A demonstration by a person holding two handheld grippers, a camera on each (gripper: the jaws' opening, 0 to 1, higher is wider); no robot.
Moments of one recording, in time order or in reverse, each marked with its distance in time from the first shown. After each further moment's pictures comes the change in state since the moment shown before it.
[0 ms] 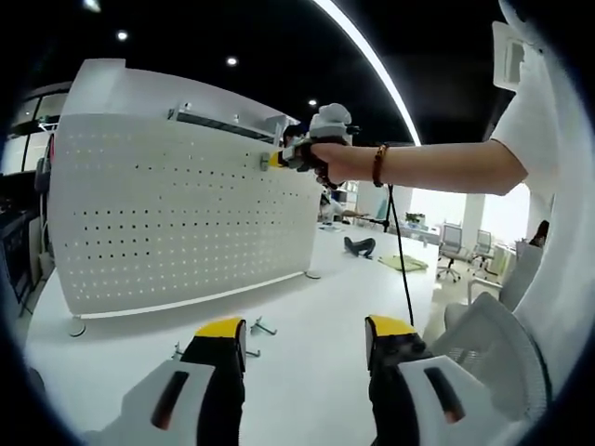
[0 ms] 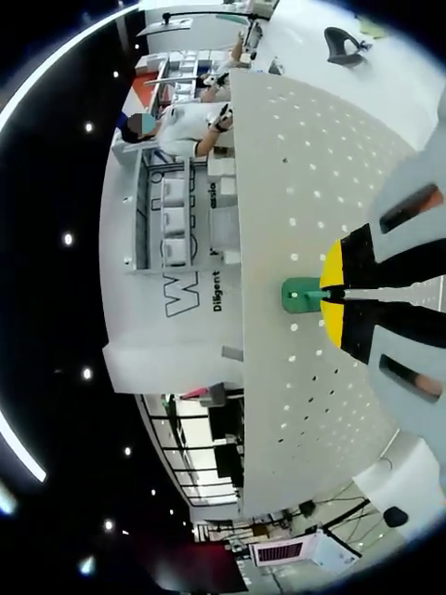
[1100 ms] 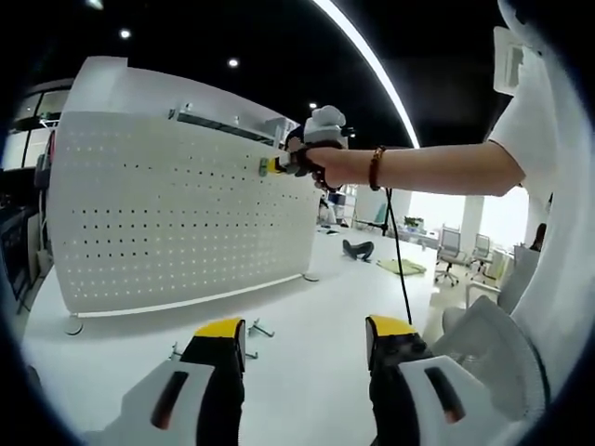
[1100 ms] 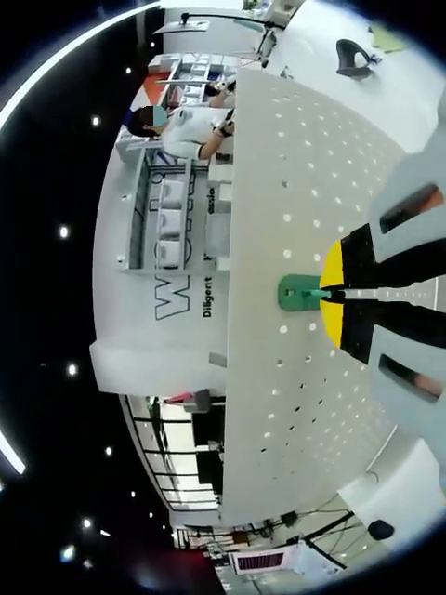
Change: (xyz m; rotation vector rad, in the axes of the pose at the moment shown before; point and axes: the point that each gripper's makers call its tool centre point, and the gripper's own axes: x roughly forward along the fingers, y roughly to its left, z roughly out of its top) left arm 0.001 -0.001 0.001 -0.008 -0.009 -0.006; right arm -0.001 0.002 -0.010 -0.065 0.042 -0.028
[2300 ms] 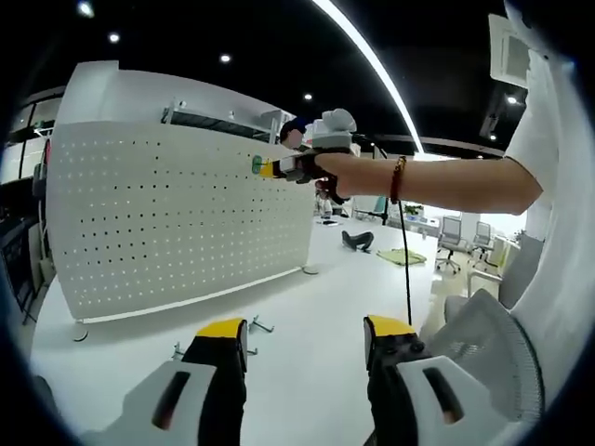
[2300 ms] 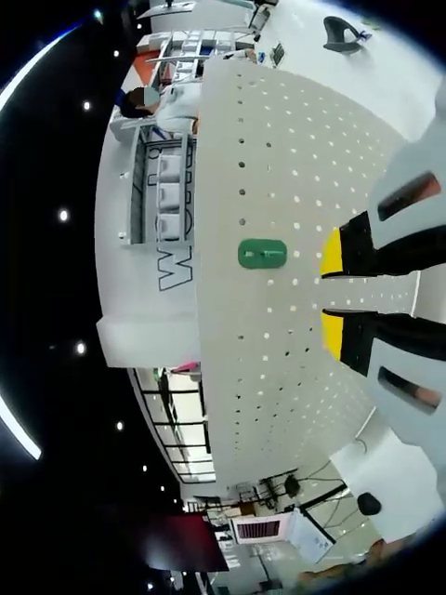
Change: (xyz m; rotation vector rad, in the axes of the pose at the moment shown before) left arm -0.003 -0.007 0.001 0.050 0.068 0.018; right arm -0.039 0.035 -0.034 0.030 -0.026 0.171
